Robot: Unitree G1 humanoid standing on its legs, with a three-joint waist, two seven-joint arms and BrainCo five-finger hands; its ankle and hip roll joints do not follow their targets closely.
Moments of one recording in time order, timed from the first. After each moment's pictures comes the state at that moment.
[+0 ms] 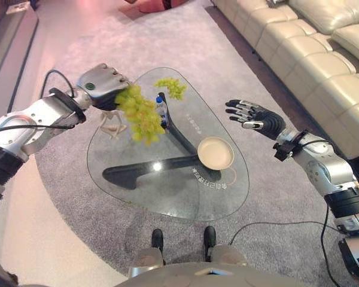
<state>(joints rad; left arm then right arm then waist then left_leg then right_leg) -0.87 1.21 -0.72 0.10 0.73 -0.32 0.11 -0.42 -0.77 0.23 0.11 0.75 0.20 0.55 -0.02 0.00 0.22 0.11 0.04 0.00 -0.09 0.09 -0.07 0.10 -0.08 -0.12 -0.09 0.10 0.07</state>
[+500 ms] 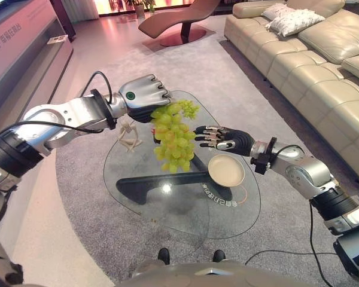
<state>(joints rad) -0.99 1.12 -0.86 0.00 0.69 -0.38 0.12 -0.45 -0.73 0.42 0.05 0.80 0.32 0.55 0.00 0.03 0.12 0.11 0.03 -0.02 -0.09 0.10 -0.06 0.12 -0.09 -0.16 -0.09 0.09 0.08</state>
